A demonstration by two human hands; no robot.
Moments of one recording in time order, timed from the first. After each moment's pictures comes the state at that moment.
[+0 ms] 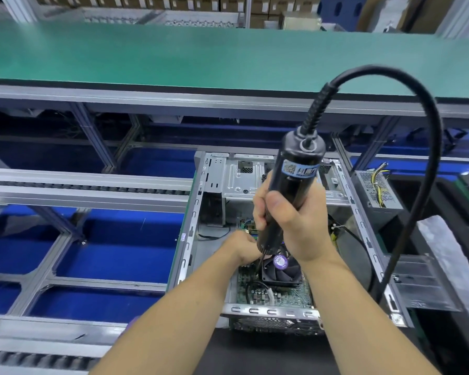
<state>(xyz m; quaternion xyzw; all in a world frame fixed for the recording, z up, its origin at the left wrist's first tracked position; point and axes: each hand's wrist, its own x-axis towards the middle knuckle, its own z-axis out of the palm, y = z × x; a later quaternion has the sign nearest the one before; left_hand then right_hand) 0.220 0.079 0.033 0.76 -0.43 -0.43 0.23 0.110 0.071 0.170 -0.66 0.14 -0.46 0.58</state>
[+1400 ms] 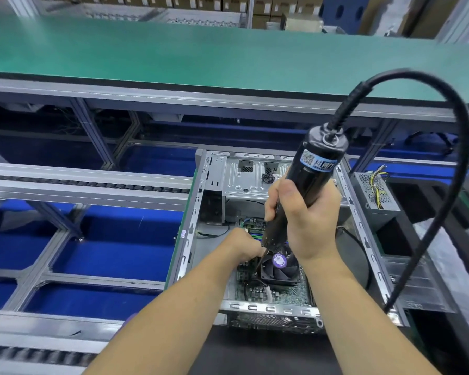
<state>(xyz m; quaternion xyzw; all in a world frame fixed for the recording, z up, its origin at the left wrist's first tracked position) 0.215 0.083 0.038 0.77 -0.33 -0.47 0.27 0.106 0.074 0.169 -0.62 0.22 -0.53 0.54</state>
